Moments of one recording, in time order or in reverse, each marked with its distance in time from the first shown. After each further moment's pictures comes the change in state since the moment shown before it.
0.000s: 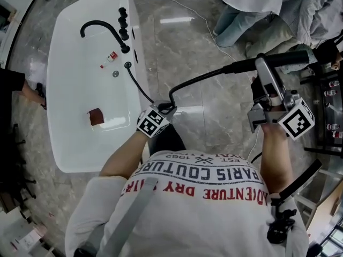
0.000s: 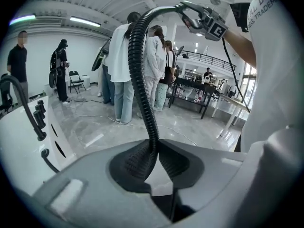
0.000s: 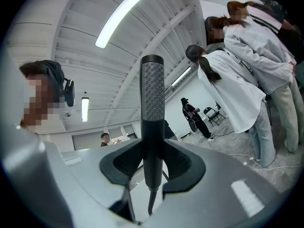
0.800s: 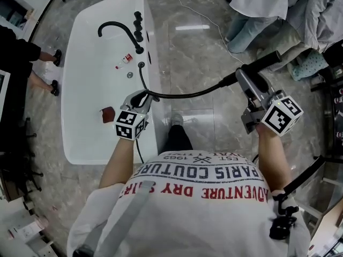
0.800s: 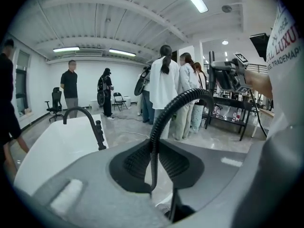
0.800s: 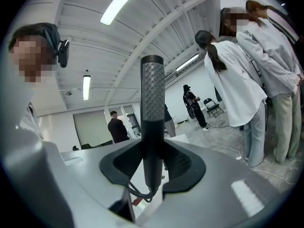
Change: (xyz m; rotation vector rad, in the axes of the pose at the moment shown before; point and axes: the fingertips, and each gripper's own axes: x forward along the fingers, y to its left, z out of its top) left arm -0.175 0.068 0.059 -0.137 -0.248 0.463; right arm -0.011 -0.012 -0.072 -0.091 0.221 -0.055
